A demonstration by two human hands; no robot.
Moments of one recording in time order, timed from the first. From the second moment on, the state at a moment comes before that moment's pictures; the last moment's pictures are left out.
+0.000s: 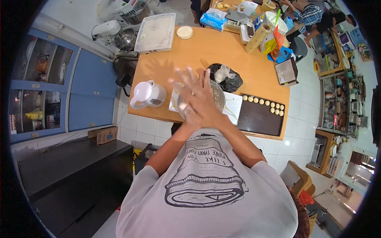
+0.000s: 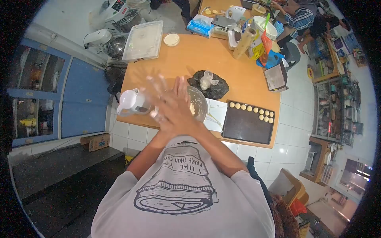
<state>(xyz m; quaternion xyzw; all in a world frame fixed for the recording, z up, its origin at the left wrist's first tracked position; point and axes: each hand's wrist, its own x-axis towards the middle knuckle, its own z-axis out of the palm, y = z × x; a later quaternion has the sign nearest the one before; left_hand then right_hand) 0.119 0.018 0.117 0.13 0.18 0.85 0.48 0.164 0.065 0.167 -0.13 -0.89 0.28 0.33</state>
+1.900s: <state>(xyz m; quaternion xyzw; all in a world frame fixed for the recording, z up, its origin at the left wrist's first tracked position) 0.063 -0.006 0.154 0.05 0.09 0.73 0.68 0.212 0.062 0.176 -0.15 -0.87 0.39 0.27</state>
